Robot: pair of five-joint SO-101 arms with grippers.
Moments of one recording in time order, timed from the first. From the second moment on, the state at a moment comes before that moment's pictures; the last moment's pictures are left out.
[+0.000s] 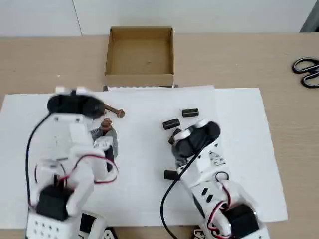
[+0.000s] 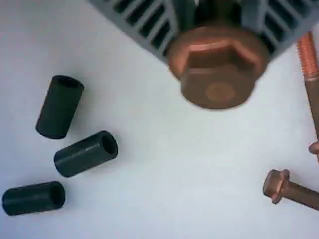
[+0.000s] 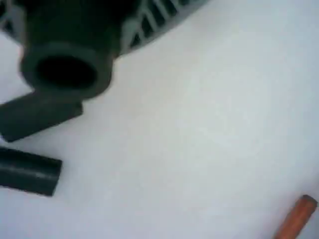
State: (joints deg) left arm 10.6 -74.5 52.3 72.2 18.2; right arm -28.4 -96.1 72.3 66.0 2.8
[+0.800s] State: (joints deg) left arm 10.6 -103.4 72.7 58.3 50.0; right arm -49.7 -103.1 85.5 52.7 2.8
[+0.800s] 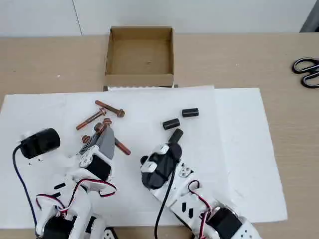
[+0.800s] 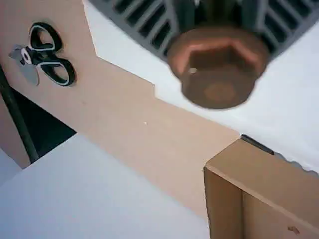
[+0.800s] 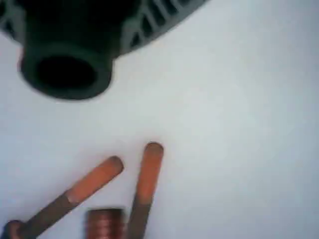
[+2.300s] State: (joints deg) left arm 25.1 -103.4 83.6 47.0 39.0; right arm -46.8 -103.1 87.5 53.1 2.8
